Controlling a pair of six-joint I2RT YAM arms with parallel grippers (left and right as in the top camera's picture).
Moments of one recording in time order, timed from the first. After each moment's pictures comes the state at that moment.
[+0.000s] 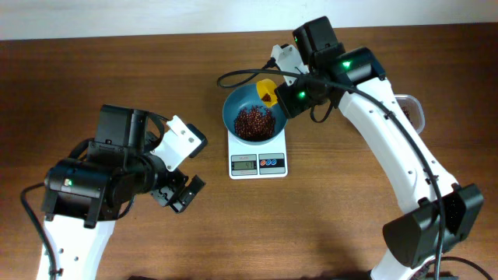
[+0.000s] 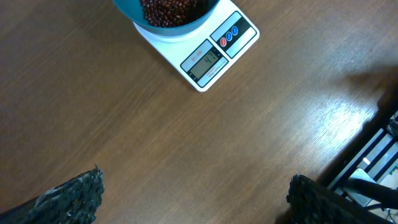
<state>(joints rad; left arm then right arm) -0.22 1.18 1.41 -1.33 0.28 0.51 0.38 1.84 1.86 -1.13 -0.23 -0.13</state>
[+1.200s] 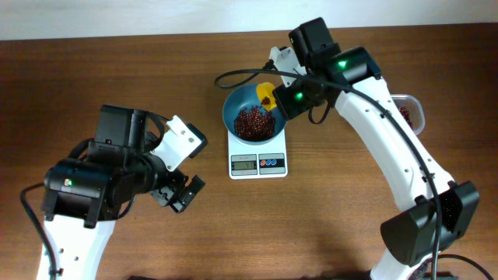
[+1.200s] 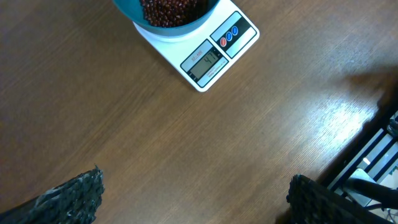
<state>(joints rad) -0.22 1.18 1.41 -1.33 0.28 0.51 0.39 1.86 1.87 -1.16 -0.21 -0.10</state>
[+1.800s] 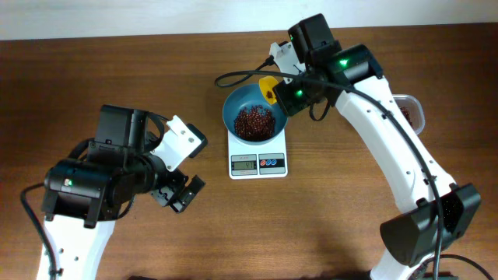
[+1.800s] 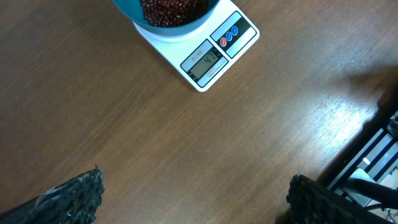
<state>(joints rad) -0.22 1.18 1.41 -1.33 0.28 0.51 0.40 1.86 1.91 -1.16 -0.16 -0.12</state>
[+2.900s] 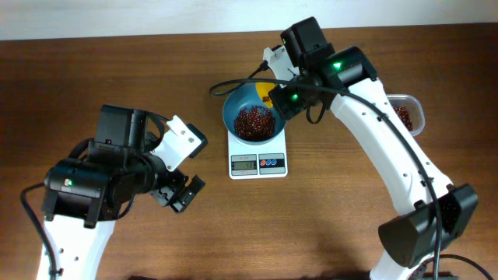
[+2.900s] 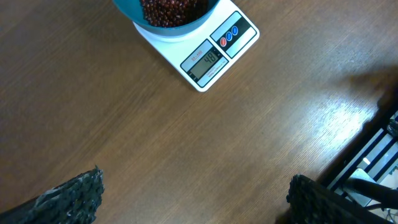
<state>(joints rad) -0.22 1.18 1.41 -1.33 0.28 0.51 0.43 1.86 1.91 -1.18 -0.13 -0.14</state>
